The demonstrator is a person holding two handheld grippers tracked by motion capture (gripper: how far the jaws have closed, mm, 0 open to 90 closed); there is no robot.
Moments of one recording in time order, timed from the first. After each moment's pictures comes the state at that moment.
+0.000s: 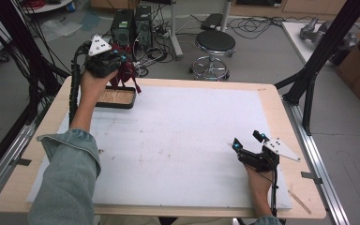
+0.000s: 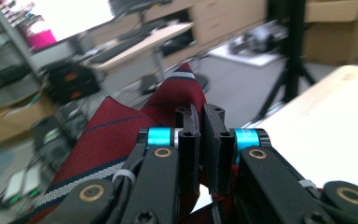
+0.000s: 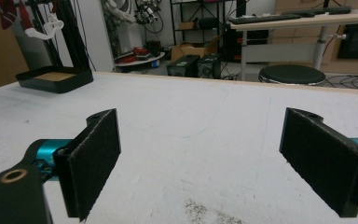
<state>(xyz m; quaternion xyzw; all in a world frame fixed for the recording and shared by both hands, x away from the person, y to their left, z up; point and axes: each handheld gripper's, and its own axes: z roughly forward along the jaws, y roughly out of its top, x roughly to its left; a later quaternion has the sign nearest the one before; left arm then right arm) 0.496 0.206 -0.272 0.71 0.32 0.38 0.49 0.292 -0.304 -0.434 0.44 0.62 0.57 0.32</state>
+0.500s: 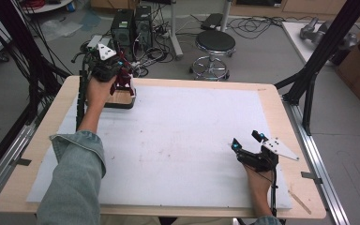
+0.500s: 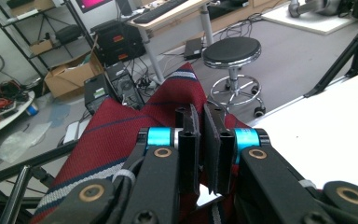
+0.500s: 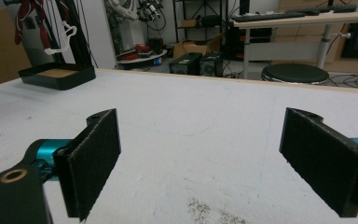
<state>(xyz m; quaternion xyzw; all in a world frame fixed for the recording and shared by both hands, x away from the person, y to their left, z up) 0.505 0.202 -0.302 0.71 0.39 0.43 0.41 0.293 -0.302 -0.435 0.44 0.63 0.57 0.31</state>
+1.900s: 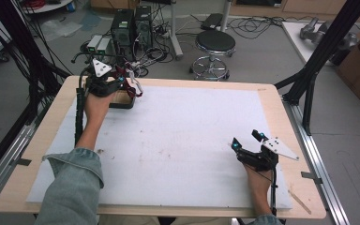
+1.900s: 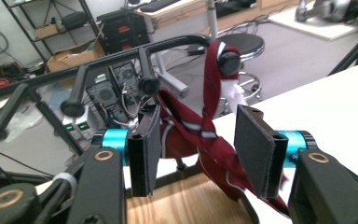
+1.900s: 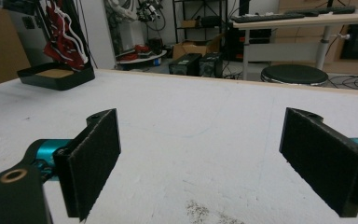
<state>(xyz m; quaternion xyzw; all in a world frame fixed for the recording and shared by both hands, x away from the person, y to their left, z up) 0.466 0.216 -0.335 0.68 0.42 0.41 0.43 0.295 -0.302 -0.435 0.43 0.63 0.57 0.32</state>
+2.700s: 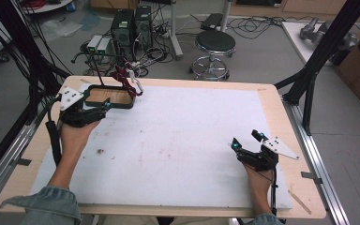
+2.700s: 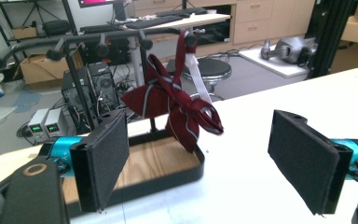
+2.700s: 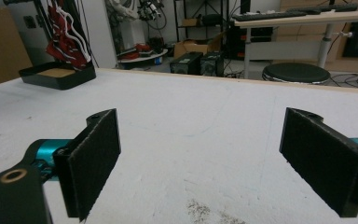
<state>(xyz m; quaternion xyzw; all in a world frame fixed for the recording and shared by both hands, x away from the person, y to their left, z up) 0.356 0.252 -0.347 0.65 0.42 0.37 0.51 0.295 -0.302 -0.434 0.44 0.63 0.57 0.31</state>
